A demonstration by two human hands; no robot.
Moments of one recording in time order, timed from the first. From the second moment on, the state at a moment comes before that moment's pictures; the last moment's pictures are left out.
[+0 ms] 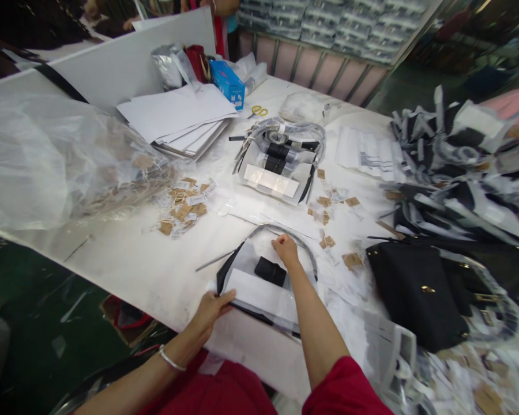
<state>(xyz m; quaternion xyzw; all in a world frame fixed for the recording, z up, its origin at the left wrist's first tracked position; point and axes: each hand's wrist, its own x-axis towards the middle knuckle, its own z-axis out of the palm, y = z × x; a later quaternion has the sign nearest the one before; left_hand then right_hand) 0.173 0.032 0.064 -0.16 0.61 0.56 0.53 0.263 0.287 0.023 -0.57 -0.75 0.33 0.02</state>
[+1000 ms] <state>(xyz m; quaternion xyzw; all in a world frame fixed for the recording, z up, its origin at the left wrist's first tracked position) 0.166 0.021 0.050 -0.16 0.63 0.56 0.51 0.221 0.276 0.024 -0.60 -0.75 0.27 0.03</state>
